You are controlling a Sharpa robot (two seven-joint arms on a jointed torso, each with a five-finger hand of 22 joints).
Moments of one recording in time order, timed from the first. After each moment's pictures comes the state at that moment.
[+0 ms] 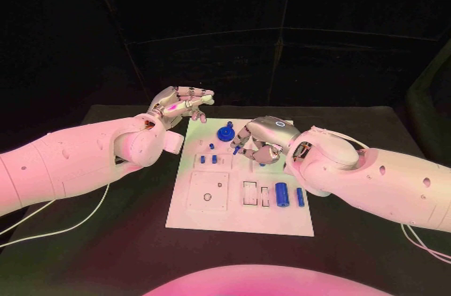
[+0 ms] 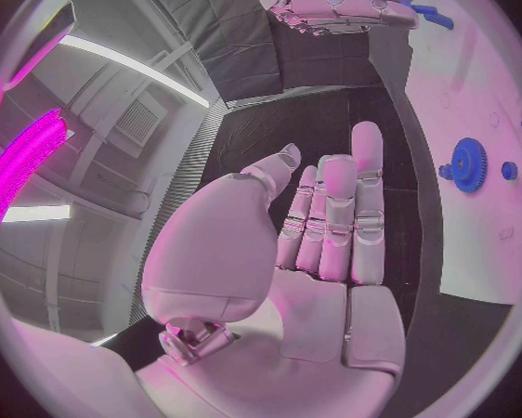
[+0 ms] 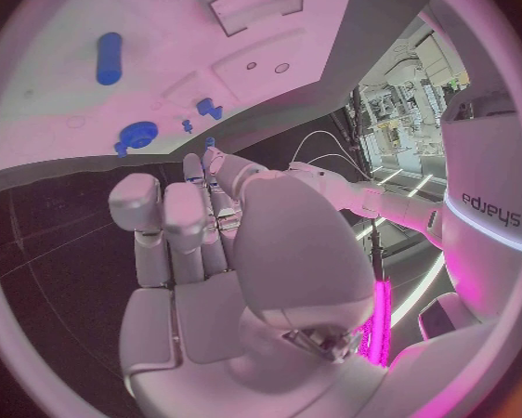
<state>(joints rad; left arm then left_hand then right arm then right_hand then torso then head) 1.19 -0.82 -0.08 1.39 -0.02 -0.21 0.44 1.32 -0.08 0.37 0.02 0.05 0.96 0.19 0.15 0.07 1.01 0.11 0.36 0.10 1.21 0.03 1.03 0.66 0.17 1.18 0.12 0.65 0.64 1.13 -0.68 -0.01 1.61 -1.63 -0.33 -0.07 1.47 -0.07 0.49 -0.01 0.09 1.09 0.15 0.07 0.07 1.21 0.08 0.07 0.07 1.47 0.00 1.14 0.96 0.13 1.21 0.10 1.27 1.01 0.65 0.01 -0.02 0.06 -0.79</state>
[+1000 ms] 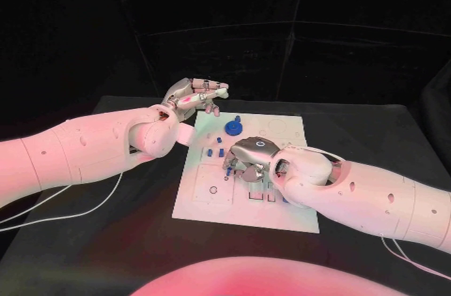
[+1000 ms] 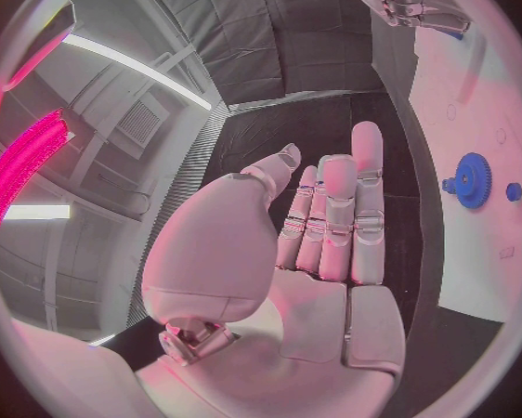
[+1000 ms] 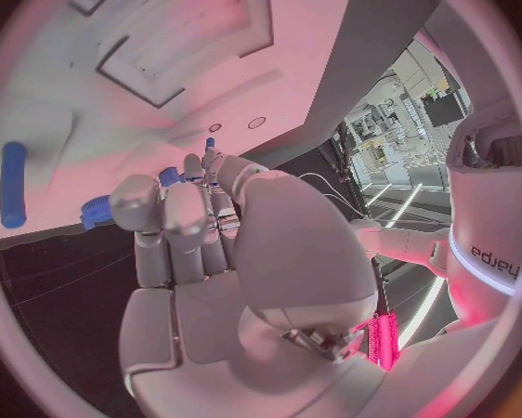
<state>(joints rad) 1.19 -0.81 -0.08 1.40 -0.02 -0.21 0.44 1.32 -0.08 0.37 0.02 0.05 0.96 0.19 0.15 0.07 1.01 0.12 0.36 0.10 1.21 0.03 1.03 0.66 0.17 1.18 0.12 0.65 0.64 1.04 -0.53 -0.03 1.51 -1.74 -0.19 -0.10 1.46 -0.07 0.49 -0.01 0.09 1.09 0.16 0.07 0.07 1.21 0.08 0.07 0.07 1.47 0.00 1.14 0.96 0.13 1.21 0.10 1.27 1.01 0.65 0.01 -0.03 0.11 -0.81</state>
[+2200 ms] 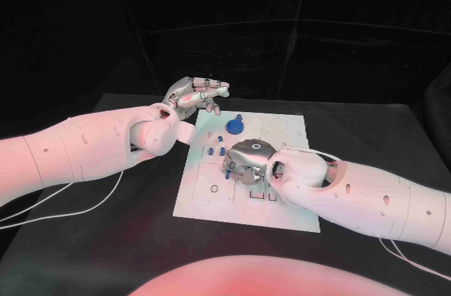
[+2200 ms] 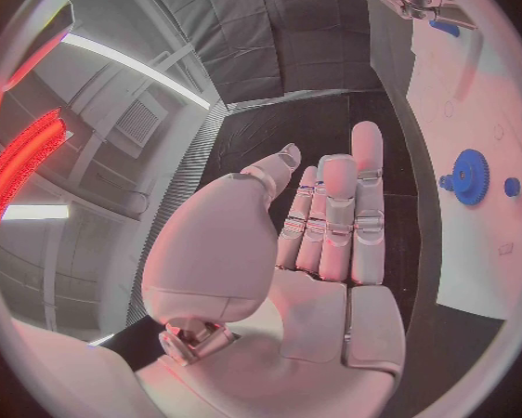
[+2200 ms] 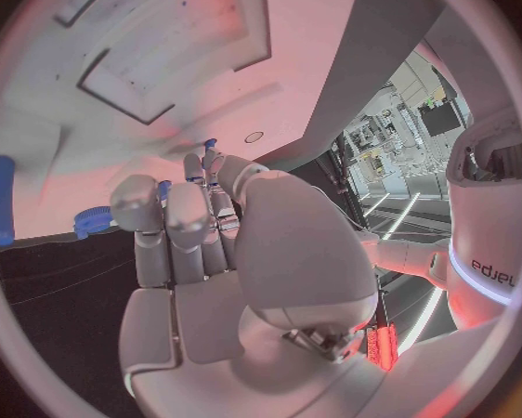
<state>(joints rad) 1.19 -0.80 -0.08 1.39 -0.02 -0.20 0.43 1.32 -0.08 0.37 0.02 0.05 0.96 0.20 0.15 0.07 1.01 0.12 0.37 0.10 1.21 0.03 1.03 0.65 0.17 1.18 0.12 0.65 0.64 1.03 -0.51 -0.04 1.50 -1.78 -0.15 -0.11 1.45 -0.07 0.49 -0.01 0.09 1.09 0.16 0.07 0.07 1.21 0.08 0.07 0.07 1.47 0.00 1.14 0.96 0.13 1.21 0.10 1.28 1.01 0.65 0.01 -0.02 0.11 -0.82</state>
